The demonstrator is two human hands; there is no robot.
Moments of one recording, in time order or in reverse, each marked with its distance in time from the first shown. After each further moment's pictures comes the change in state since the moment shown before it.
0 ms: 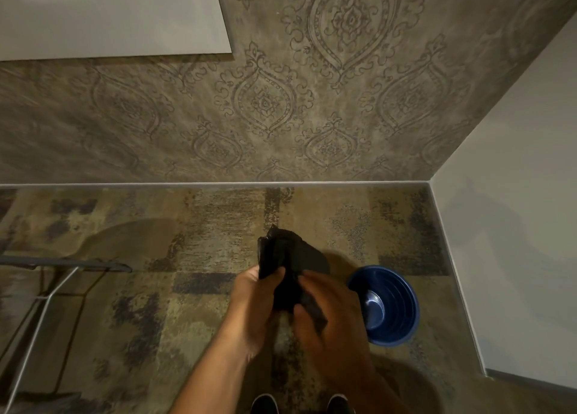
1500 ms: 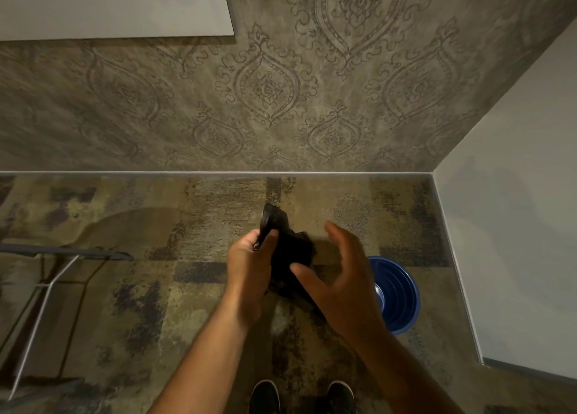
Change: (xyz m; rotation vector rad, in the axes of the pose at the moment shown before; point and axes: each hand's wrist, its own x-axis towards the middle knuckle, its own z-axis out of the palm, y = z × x) left_hand 0.022 0.020 0.000 0.134 0.091 0.211; right_hand 0.040 -0.010 -0.012 0.128 0.037 0.117
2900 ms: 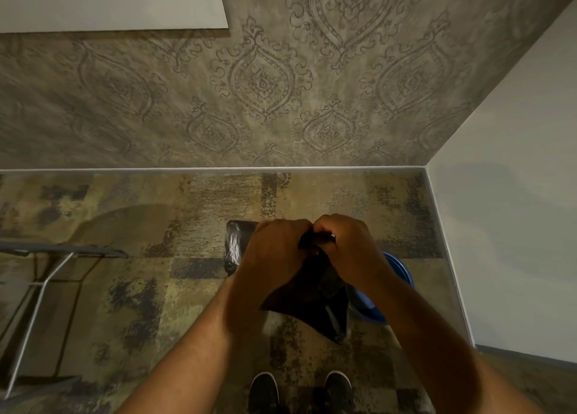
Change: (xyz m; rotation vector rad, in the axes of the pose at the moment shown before) left_hand 0.017 0.011 0.017 1.364 -0.331 0.651; right_hand 0.054 0.021 -0.017 -0.117 -0.247 -0.145
